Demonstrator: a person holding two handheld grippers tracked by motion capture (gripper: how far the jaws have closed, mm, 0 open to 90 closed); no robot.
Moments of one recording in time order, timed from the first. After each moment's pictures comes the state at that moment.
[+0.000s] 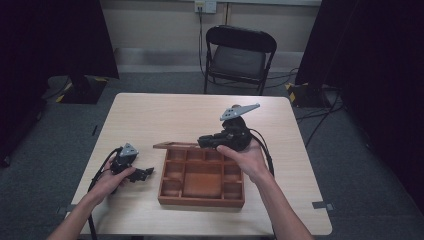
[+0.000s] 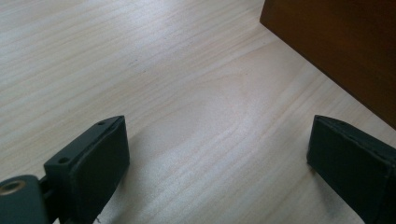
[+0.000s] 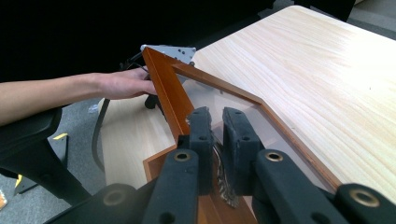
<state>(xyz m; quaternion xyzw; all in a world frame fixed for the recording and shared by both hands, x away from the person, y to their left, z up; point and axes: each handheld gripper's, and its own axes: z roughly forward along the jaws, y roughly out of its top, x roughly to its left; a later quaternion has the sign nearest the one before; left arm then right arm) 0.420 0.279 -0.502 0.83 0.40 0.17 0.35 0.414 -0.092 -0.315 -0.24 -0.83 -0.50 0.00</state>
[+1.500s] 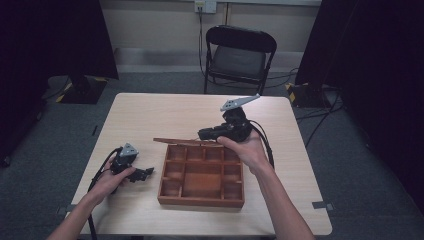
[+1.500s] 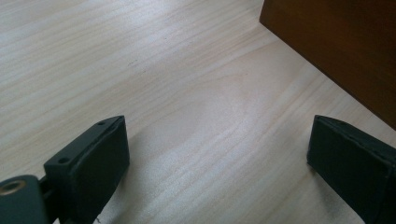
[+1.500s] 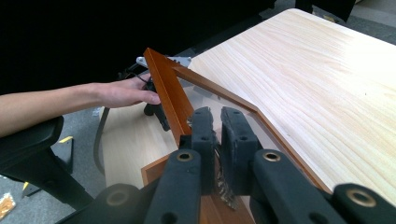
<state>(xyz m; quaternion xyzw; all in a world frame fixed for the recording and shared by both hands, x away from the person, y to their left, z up) 0.420 0.279 -0.502 0.83 0.40 0.17 0.35 0.431 -0.092 -0.305 -0.25 -0.83 -0.50 0.01</state>
